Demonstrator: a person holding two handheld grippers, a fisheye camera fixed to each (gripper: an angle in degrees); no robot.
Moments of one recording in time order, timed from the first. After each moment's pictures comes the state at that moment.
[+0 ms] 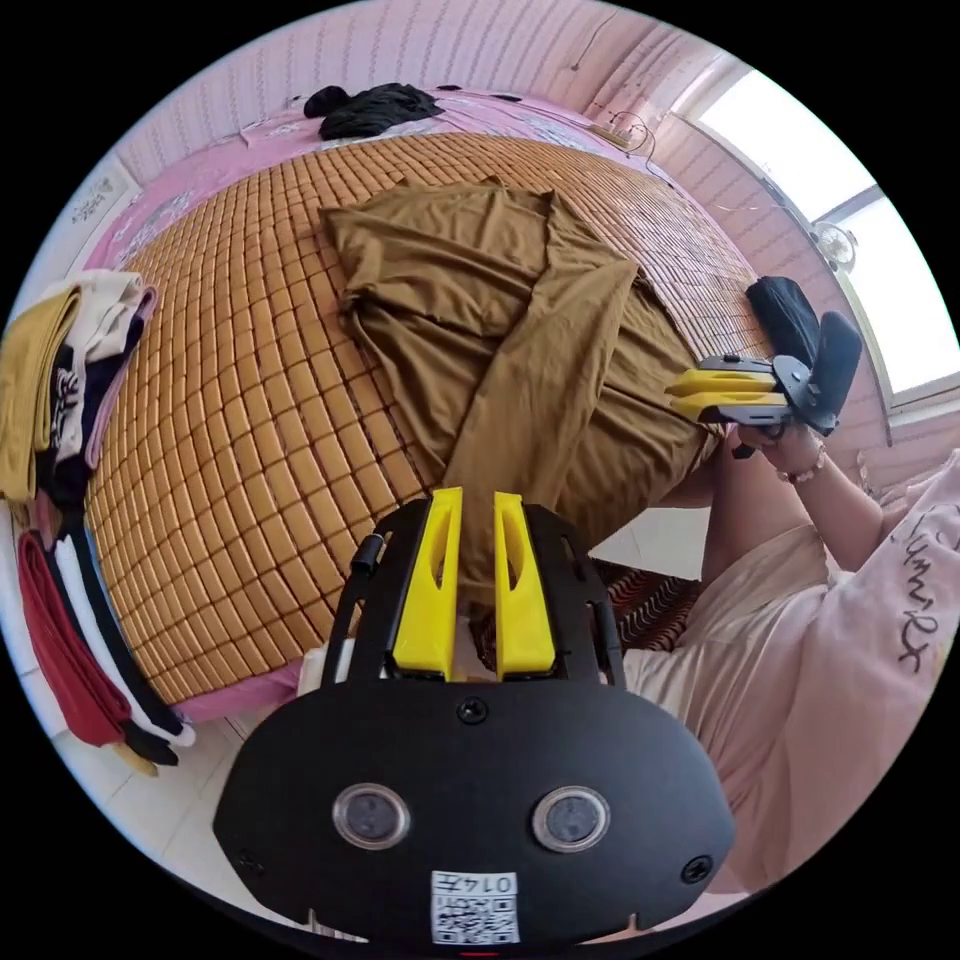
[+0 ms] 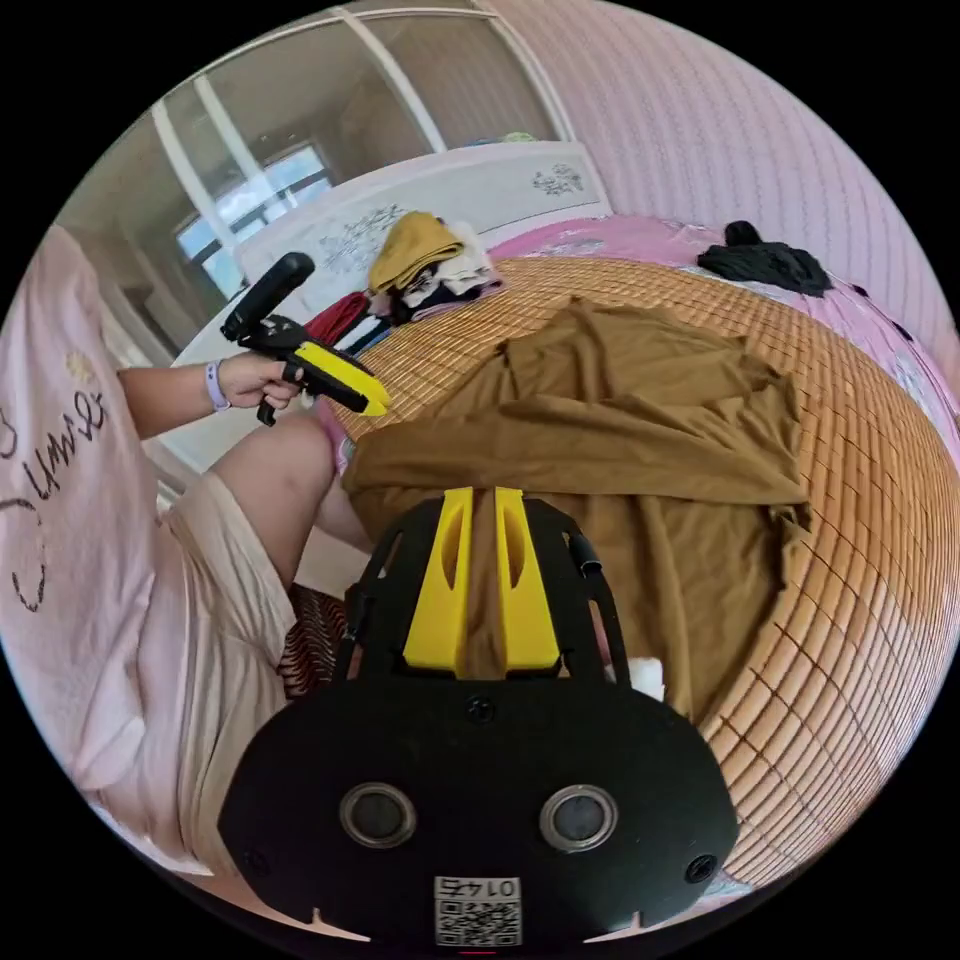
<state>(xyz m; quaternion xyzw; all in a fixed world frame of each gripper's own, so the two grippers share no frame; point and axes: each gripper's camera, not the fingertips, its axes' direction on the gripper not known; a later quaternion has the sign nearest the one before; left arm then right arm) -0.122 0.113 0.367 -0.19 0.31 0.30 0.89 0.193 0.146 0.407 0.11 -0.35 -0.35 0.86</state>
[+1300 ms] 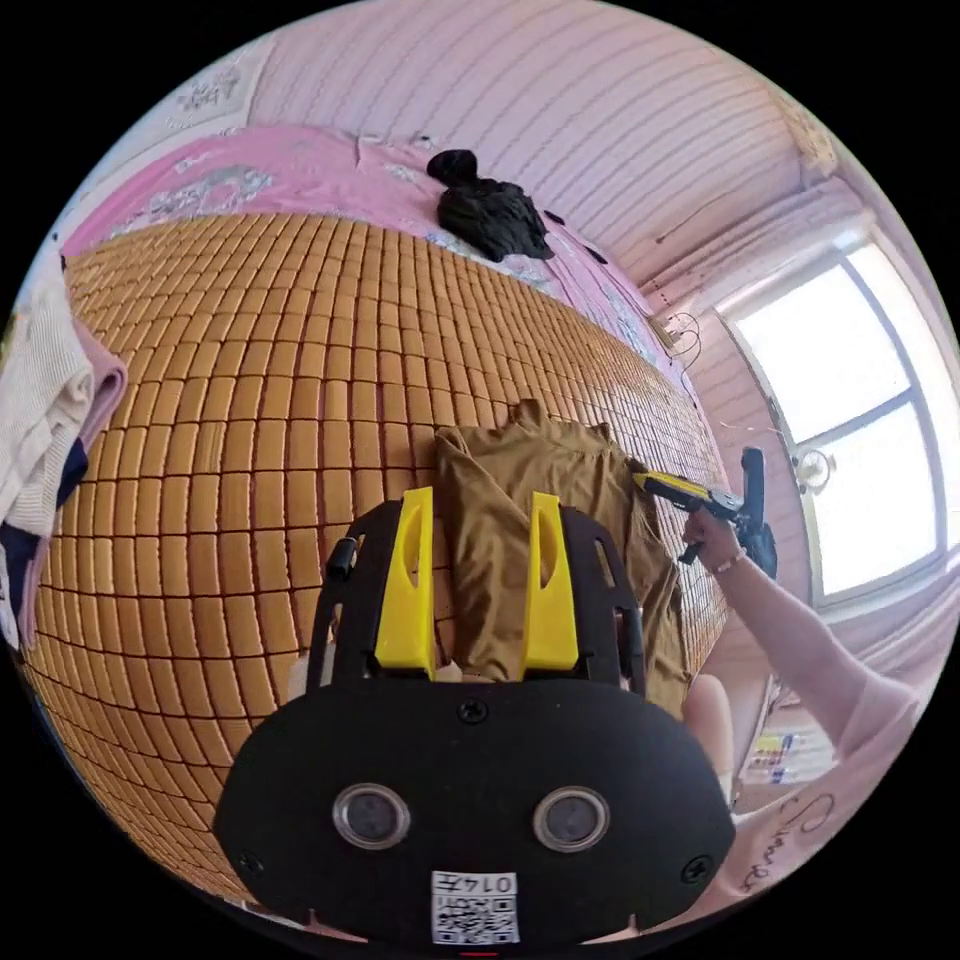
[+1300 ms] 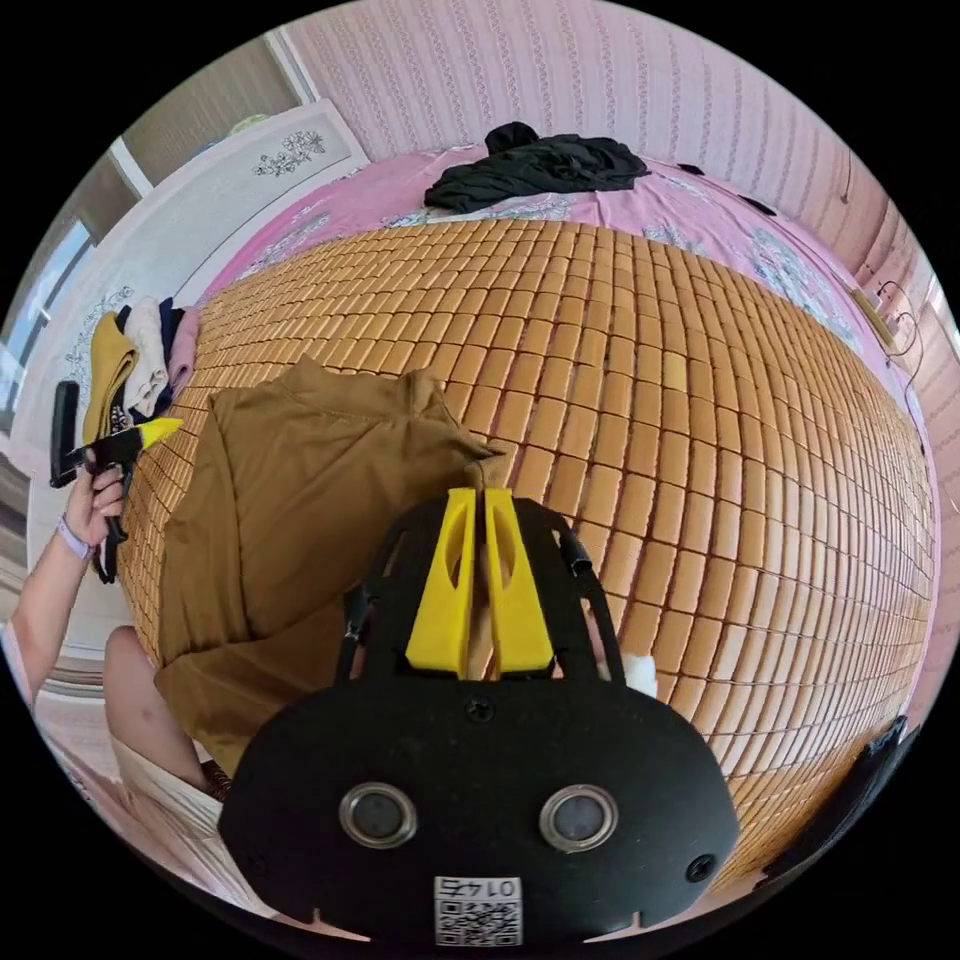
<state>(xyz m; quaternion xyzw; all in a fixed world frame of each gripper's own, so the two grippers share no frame) -0.144 -0.147 0.517 -0.13 0.42 0.07 0.90 0.354 -0.140 0.492 0.04 -0.21 -0.06 0.98</state>
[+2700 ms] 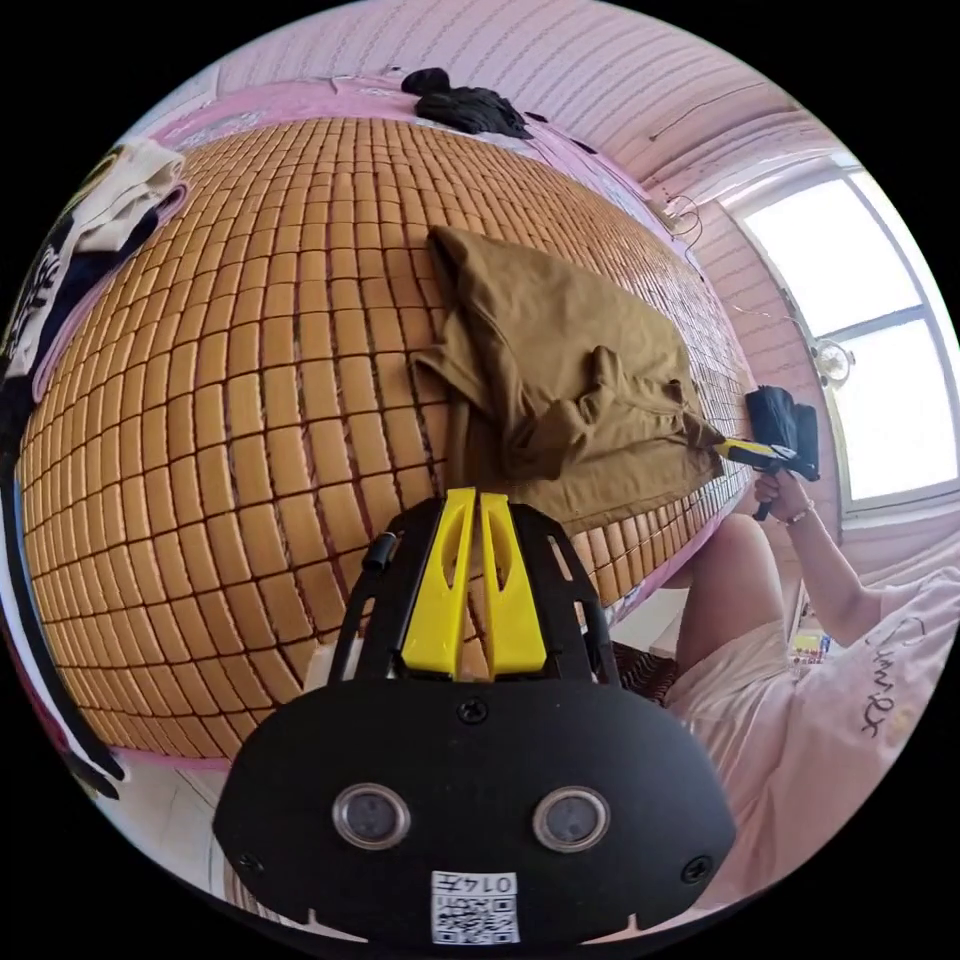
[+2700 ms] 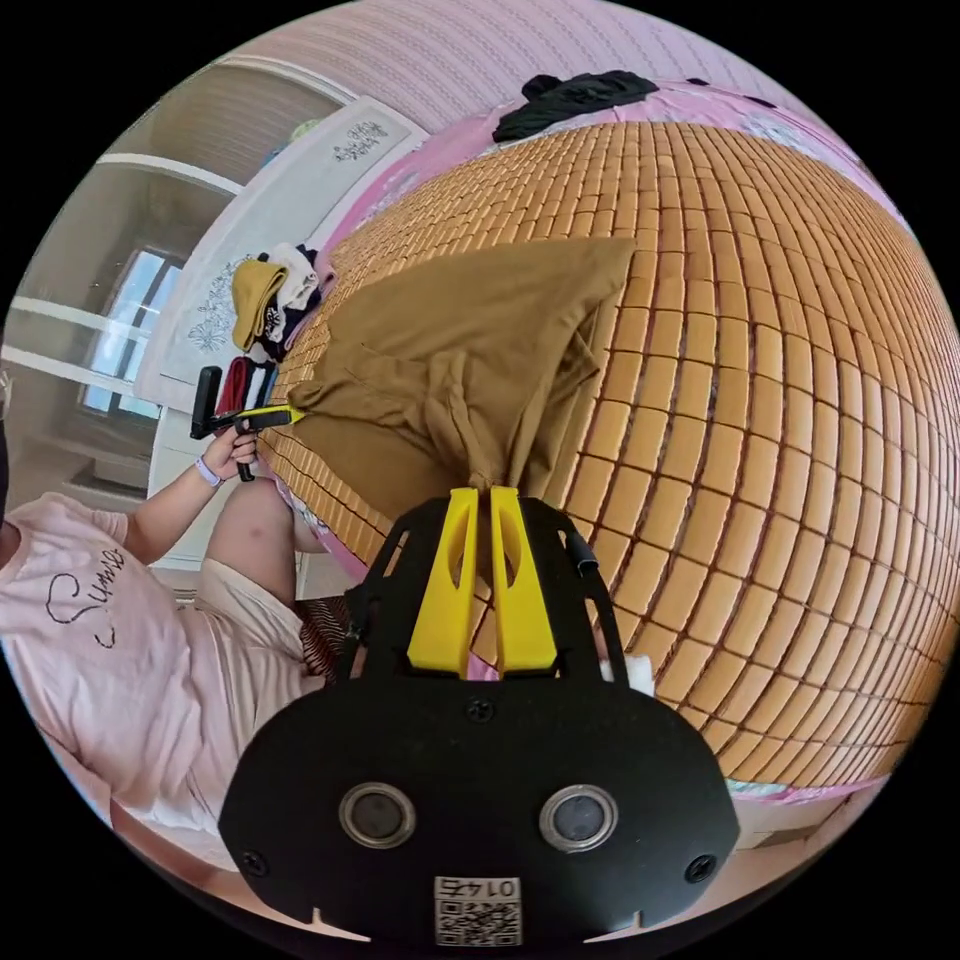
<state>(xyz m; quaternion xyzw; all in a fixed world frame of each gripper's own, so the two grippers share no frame) -0.248 0.031 0.492 -0.19 0.37 0.17 0.89 0.446 0.093 0.449 -0.03 -0.35 -0.05 0.93</state>
